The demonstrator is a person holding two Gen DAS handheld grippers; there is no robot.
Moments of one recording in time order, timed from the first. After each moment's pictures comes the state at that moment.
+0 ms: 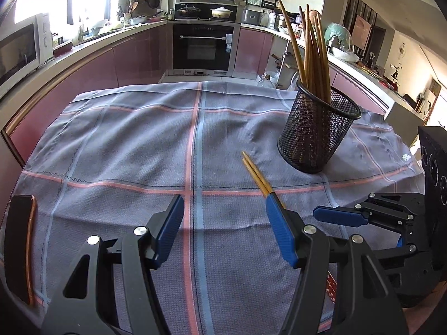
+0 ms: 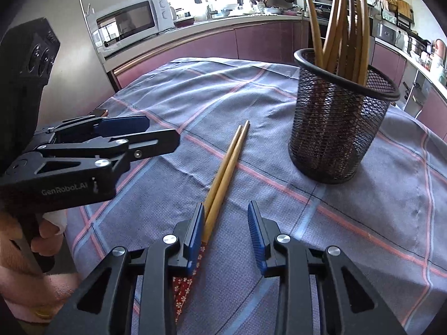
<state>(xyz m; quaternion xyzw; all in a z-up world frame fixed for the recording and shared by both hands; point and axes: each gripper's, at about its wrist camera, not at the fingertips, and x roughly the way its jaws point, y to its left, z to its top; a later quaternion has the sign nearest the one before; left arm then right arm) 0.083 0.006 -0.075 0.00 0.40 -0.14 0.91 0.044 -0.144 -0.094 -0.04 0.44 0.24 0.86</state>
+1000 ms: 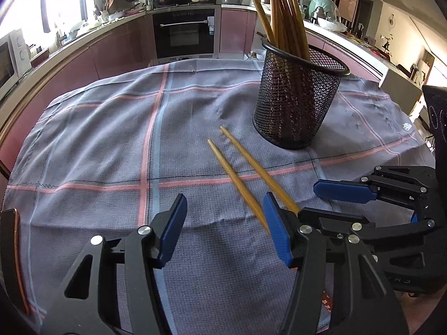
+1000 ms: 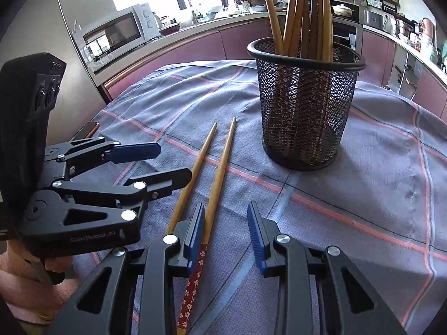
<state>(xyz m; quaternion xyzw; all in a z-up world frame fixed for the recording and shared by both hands) 0.095 -0.039 -0.103 0.06 0.43 -0.17 0.88 0.050 -0.171 -0.098 0.01 0.45 0.22 0.87</state>
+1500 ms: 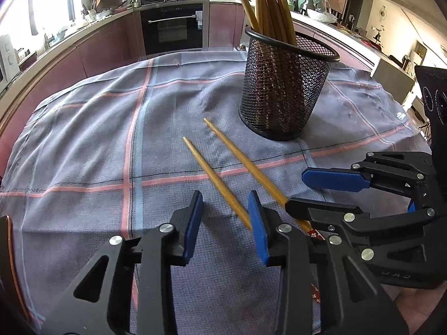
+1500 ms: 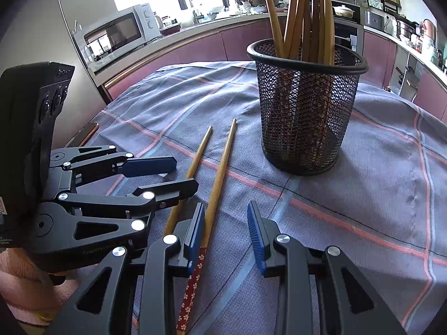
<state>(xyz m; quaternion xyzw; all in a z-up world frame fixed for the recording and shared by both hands) 0.097 -0.050 -0.110 0.07 0.44 -0.19 0.87 0.053 -0.173 -0.097 0.01 0.44 0.22 0.87</state>
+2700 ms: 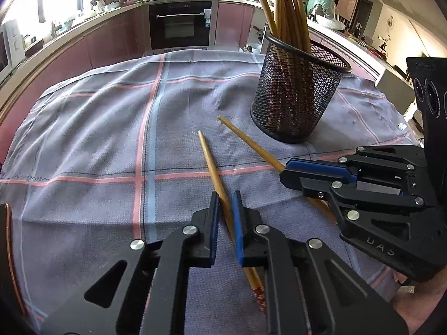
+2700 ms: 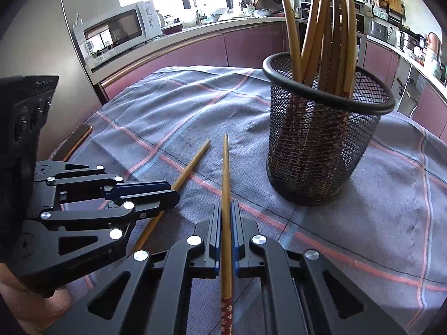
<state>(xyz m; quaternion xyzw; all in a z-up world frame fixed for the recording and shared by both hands) 0.097 -0.035 -0.109 0.04 0.45 -0.18 0.87 0.071 -0.157 -0.093 -0.02 0.43 0.22 0.87</state>
